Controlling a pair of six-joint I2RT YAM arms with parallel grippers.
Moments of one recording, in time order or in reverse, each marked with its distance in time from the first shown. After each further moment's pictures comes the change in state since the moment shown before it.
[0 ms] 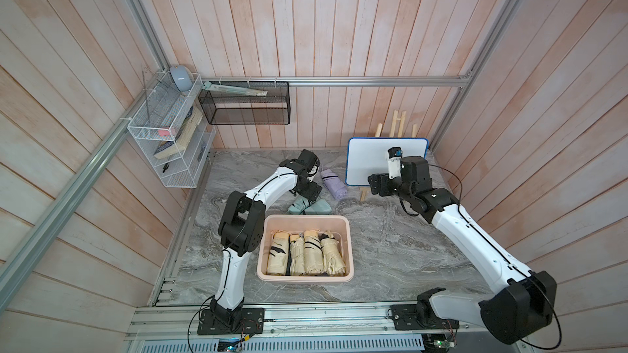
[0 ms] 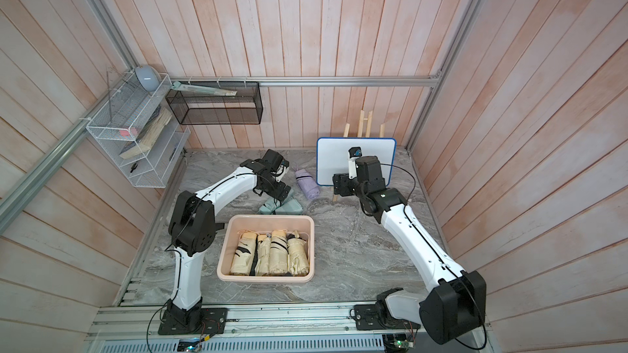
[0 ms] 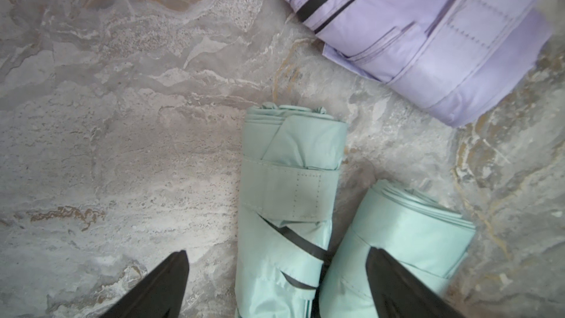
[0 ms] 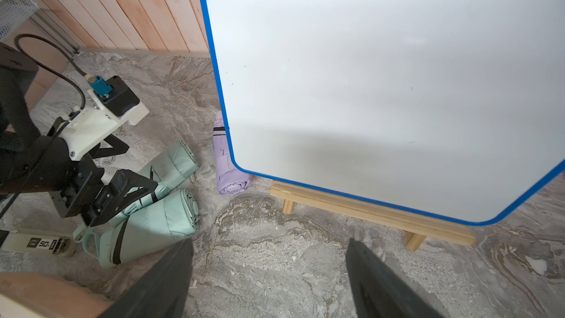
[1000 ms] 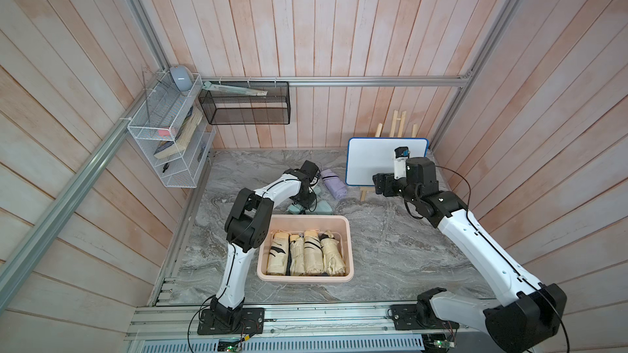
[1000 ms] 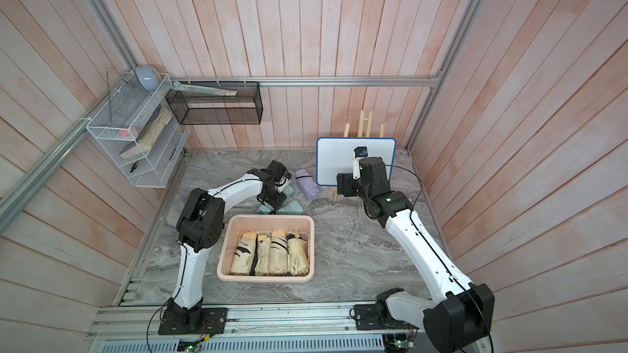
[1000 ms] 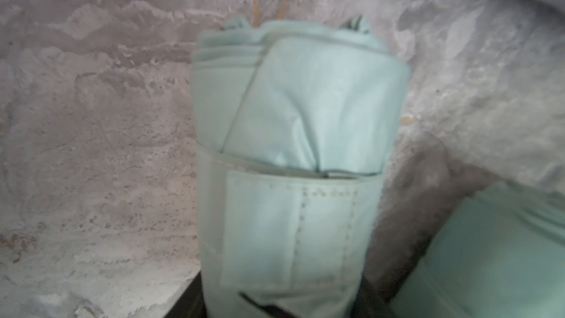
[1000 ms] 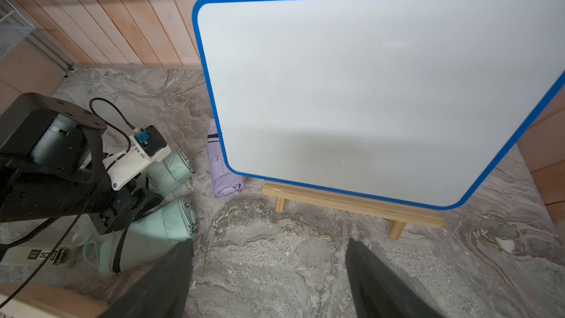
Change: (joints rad) left arm -0.005 0.057 -0.103 0.087 -0.046 0.061; right arm 0.000 -0.066 0.000 -0.037 0.051 0.040
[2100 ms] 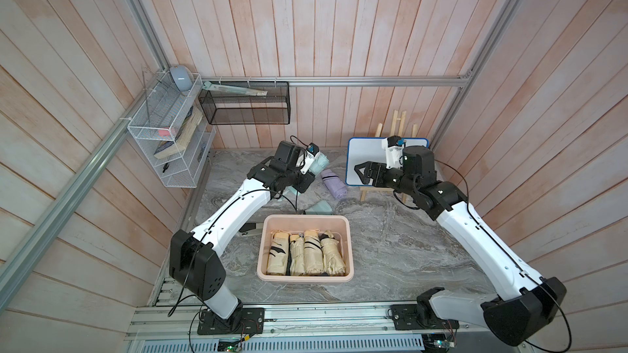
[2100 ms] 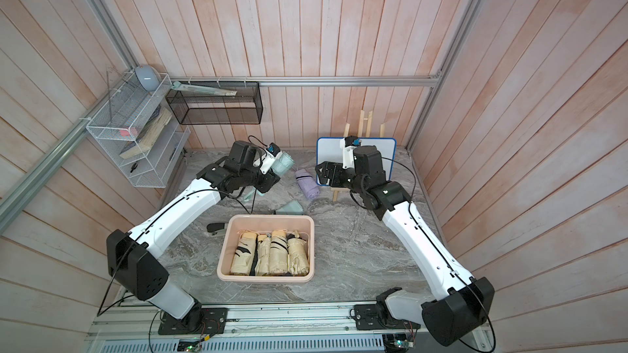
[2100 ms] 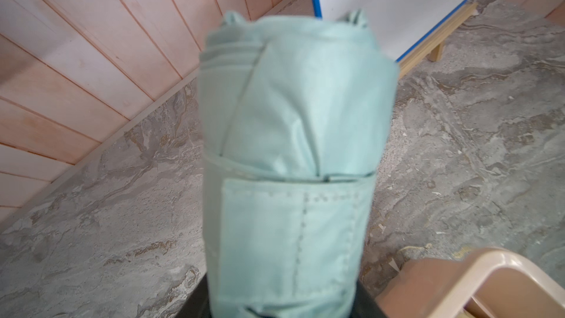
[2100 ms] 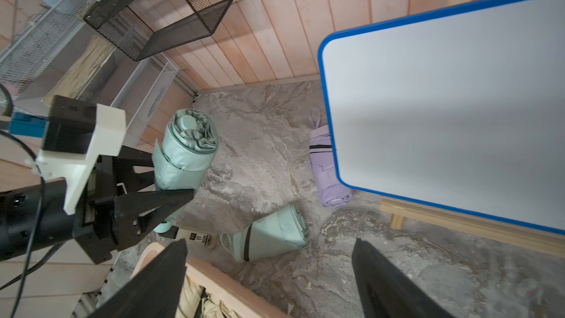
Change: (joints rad) left arm -0.025 -0.592 -0.161 0.087 0.183 0.089; right arm 0.092 0.065 0.166 0.008 -0.282 0.259
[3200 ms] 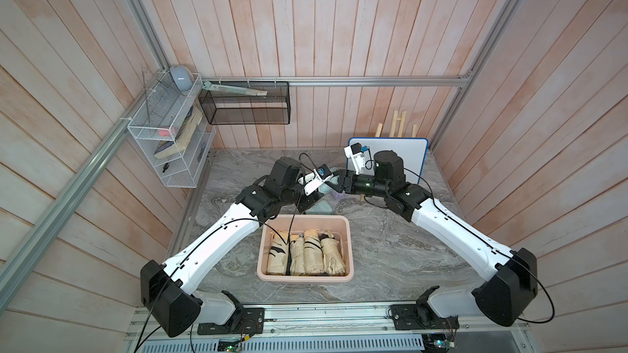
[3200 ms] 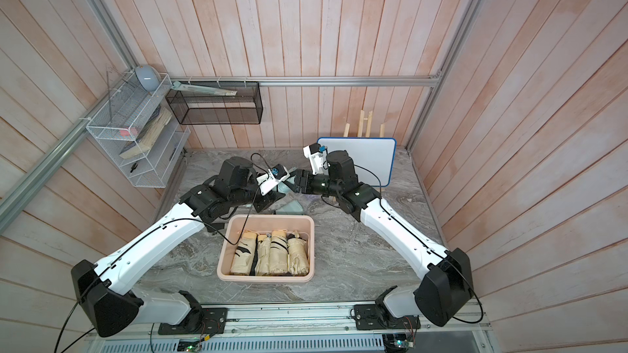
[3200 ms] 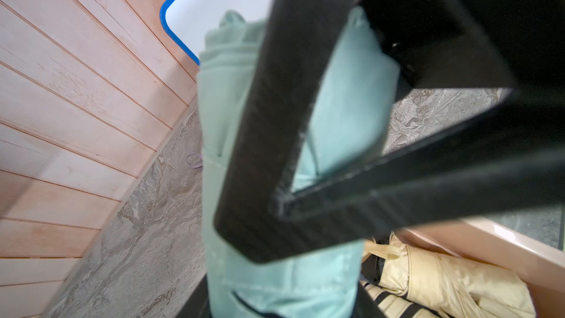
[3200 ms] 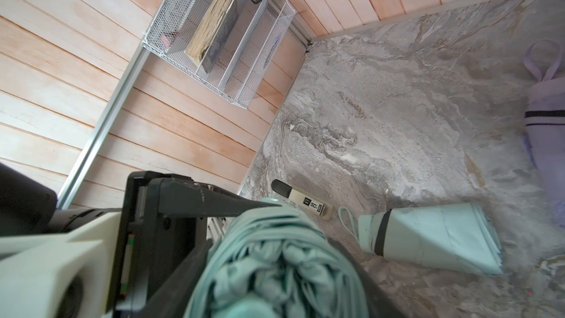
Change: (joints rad) left arm -0.124 -0.230 -0.186 0.068 0.062 0.211; right arm 0.156 0.121 -0.075 0.312 -0.321 0.239
